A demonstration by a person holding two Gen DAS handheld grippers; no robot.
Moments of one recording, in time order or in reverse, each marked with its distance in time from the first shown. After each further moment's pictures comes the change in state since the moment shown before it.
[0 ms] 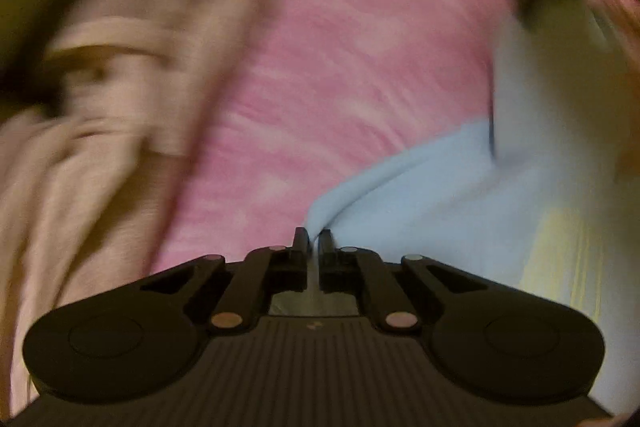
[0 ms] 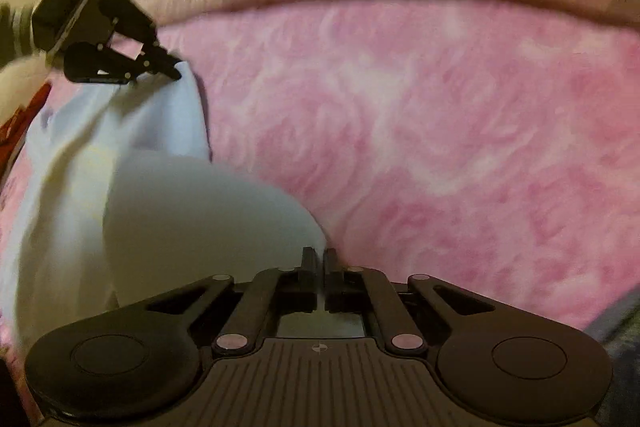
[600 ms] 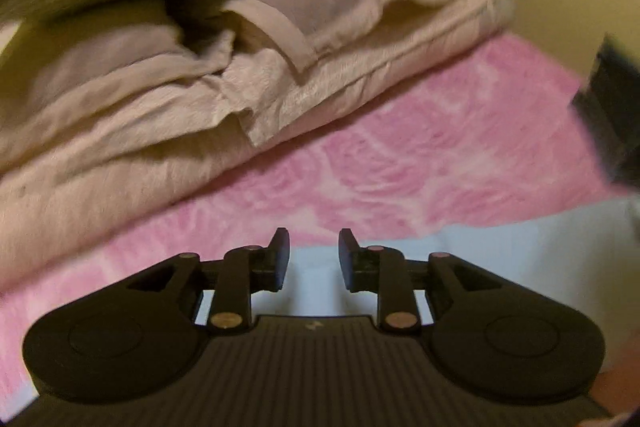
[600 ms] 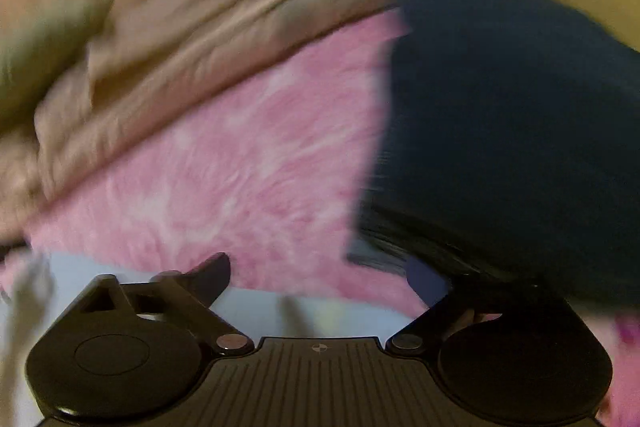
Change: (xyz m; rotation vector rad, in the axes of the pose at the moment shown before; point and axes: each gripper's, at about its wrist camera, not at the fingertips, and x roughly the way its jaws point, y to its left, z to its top) left arm -0.032 -0.027 -0.009 -0.617 -0.126 0.147; right arm -0.112 -0.010 -0.103 0.709 -0.399 -0.465
